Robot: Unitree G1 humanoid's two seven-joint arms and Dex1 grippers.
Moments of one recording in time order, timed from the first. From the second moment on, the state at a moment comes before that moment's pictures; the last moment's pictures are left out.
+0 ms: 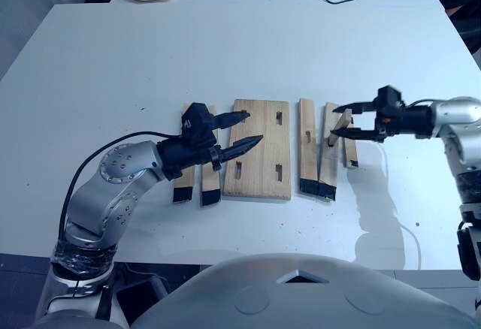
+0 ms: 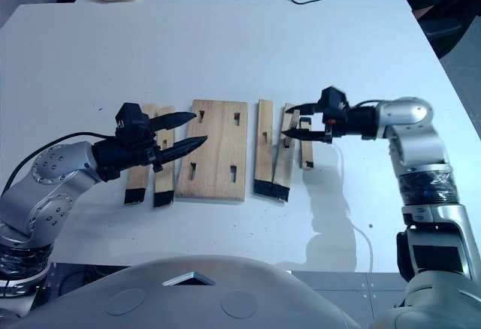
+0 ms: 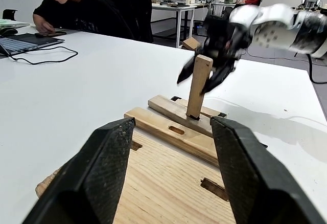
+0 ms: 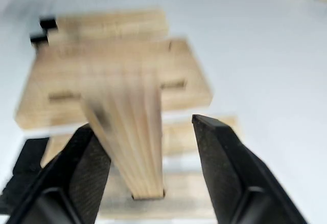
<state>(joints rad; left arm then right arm) 0.05 0.61 -0.05 -0.62 -0.63 0.53 -0.72 -0.33 -0.80 0.02 0.09 0.40 0.23 1.37</state>
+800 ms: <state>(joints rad) 0.09 0.62 -0.07 -0.61 -0.58 0.50 -0.75 -0.48 -0.63 -0.03 -0.25 0.65 0.50 1.06</state>
